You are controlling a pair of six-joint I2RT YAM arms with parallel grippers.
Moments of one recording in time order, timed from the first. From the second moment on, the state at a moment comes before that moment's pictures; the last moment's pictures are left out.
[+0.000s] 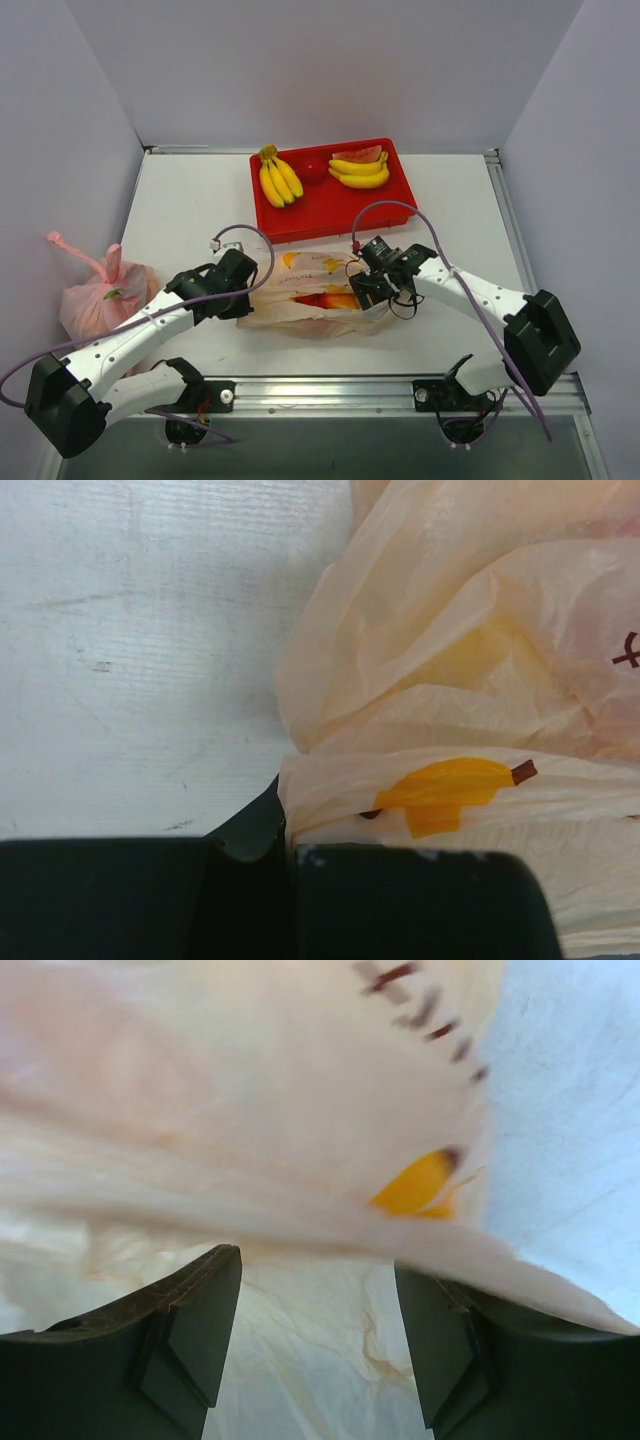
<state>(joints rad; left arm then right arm) -0.68 1.05 0.77 -0.86 -0.27 -0.79 0.70 1.42 0.89 -0.79 0.01 0.26</state>
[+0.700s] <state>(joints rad) -0.69 1.00 0.81 -0.80 -0.19 -0.81 1.01 1.39 1.12 -0.61 -0.12 0.15</state>
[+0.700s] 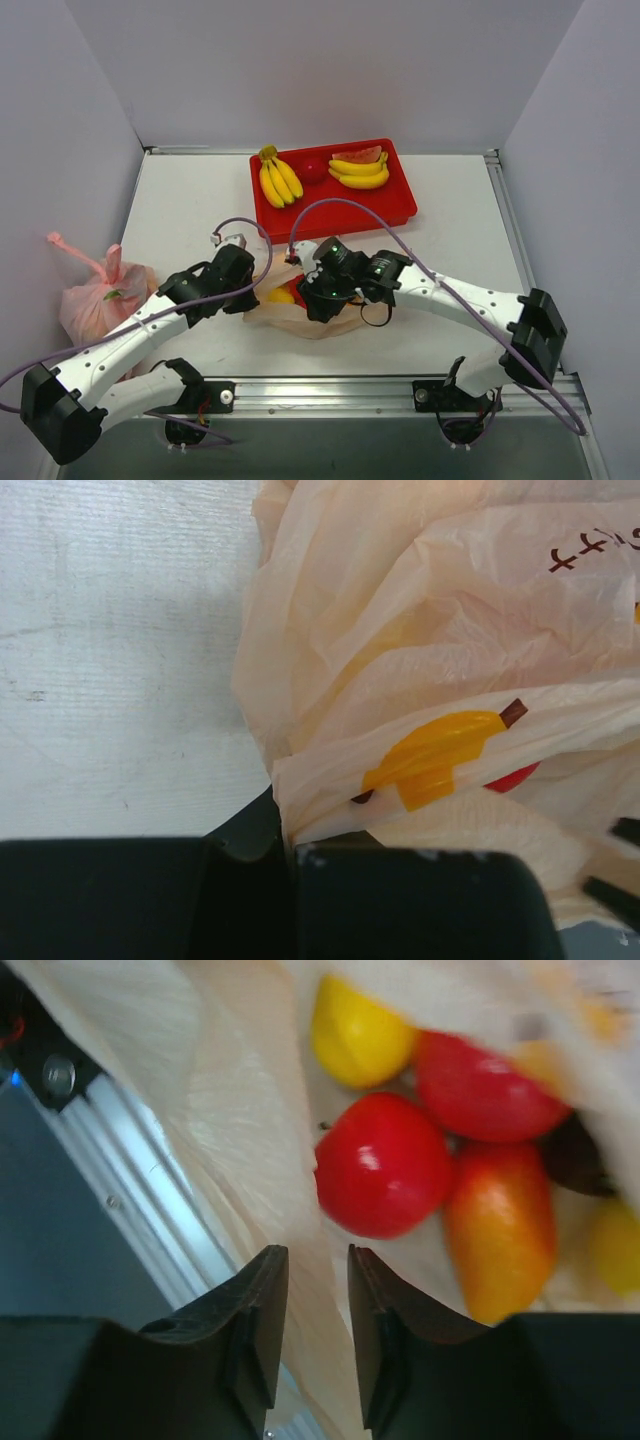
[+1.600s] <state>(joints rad) -0.70 0.87 0.67 -0.72 -0.20 -0.94 1.12 1.42 1.16 -0.62 -0.07 0.12</state>
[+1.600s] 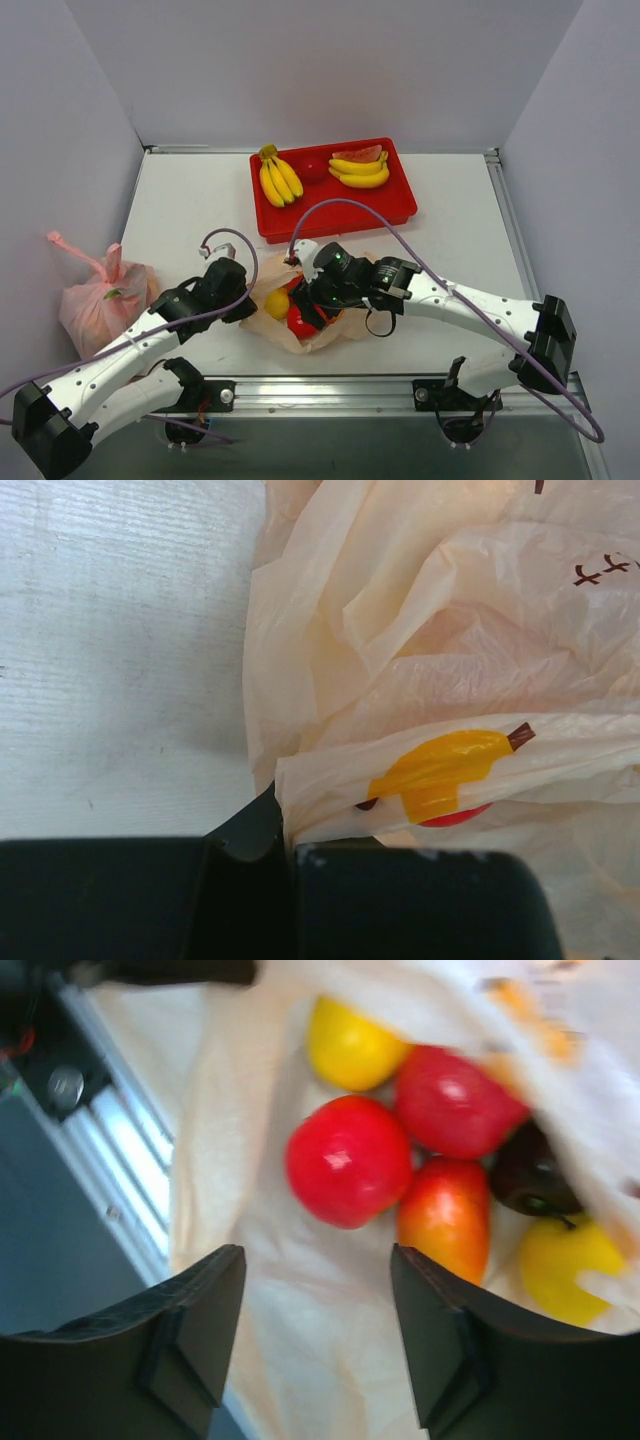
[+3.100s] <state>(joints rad) -0.72 0.88 0.68 -0.70 -0.21 -0.93 1.06 1.65 1.24 -0.58 -0.05 0.31</state>
